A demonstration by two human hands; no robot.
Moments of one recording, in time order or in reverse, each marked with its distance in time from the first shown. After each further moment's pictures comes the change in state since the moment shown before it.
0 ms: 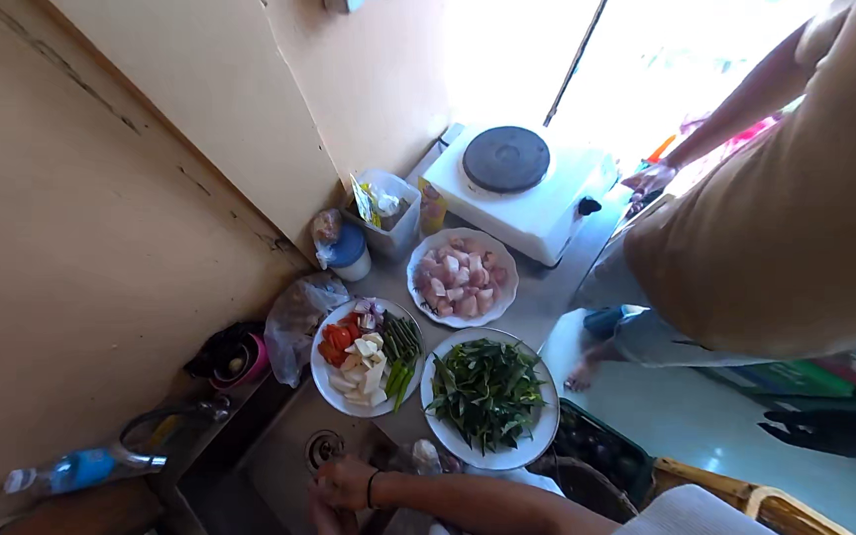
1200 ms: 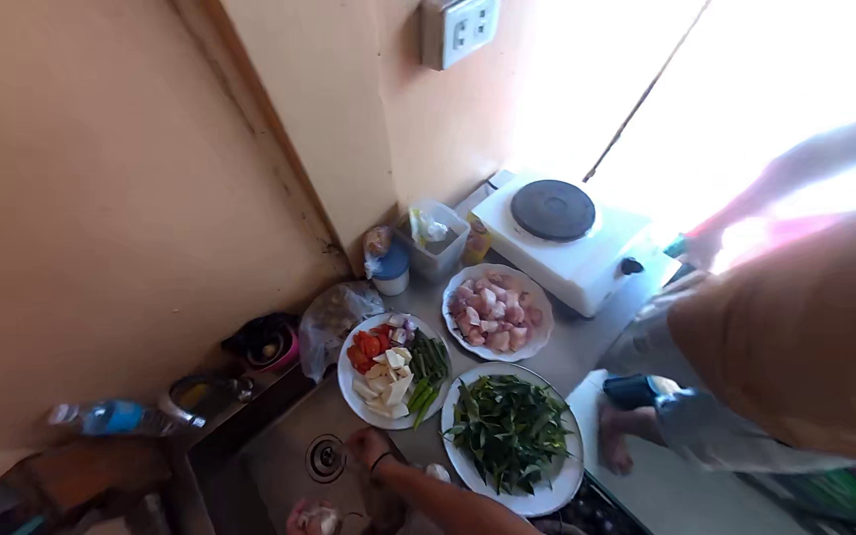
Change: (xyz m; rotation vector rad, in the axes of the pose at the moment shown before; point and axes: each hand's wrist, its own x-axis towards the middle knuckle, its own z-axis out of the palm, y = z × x) left_hand -0.018 -0.003 -0.030 0.178 0.041 0.365; right_hand 0.027 0.027 -0.018 0.248 0.297 0.369
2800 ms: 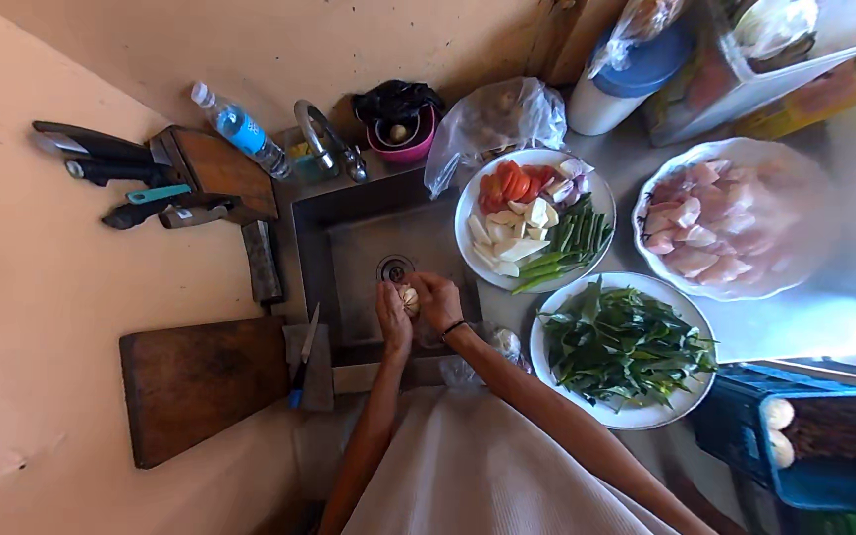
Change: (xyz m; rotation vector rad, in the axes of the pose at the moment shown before) left_hand 0.012 0.020 0.033 0.091 0.188 -0.025; right_hand -0.059 -0.036 0.022 -0.094 0.022 -0.314
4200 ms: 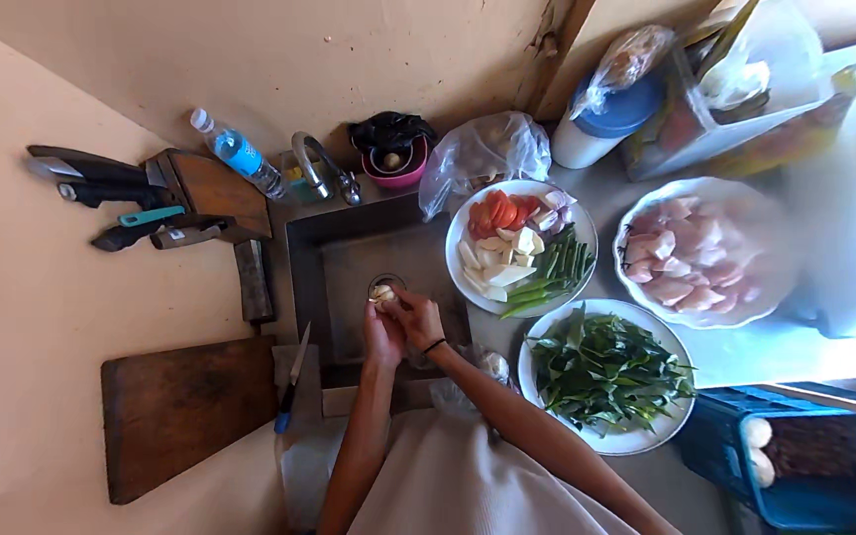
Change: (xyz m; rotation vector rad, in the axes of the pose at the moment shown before) left_hand 0.023 0.025 0.010 -0.620 -0.025 -0.432; right_hand 0.022 0.008 0.010 -0.090 -0.082 -0.007
